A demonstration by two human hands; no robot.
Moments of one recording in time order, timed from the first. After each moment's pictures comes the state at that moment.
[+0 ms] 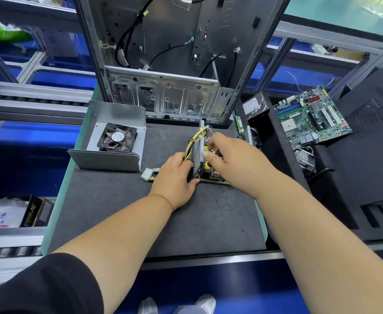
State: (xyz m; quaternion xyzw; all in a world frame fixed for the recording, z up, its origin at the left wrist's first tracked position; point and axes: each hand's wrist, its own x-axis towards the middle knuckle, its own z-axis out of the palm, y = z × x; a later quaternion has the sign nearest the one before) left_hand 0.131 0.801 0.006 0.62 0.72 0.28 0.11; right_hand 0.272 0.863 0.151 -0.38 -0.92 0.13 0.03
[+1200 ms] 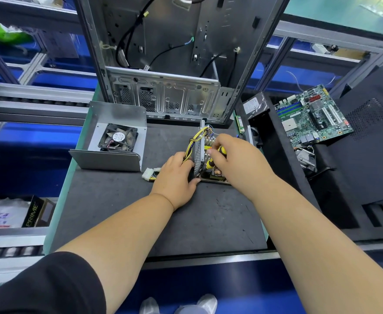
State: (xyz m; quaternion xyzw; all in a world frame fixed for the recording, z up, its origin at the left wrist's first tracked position) left_hand 0.131 0.801 0.005 0.62 0.72 0.28 0.11; right_hand 0.272 0.859 0.141 -0.44 -0.89 0.13 0.10
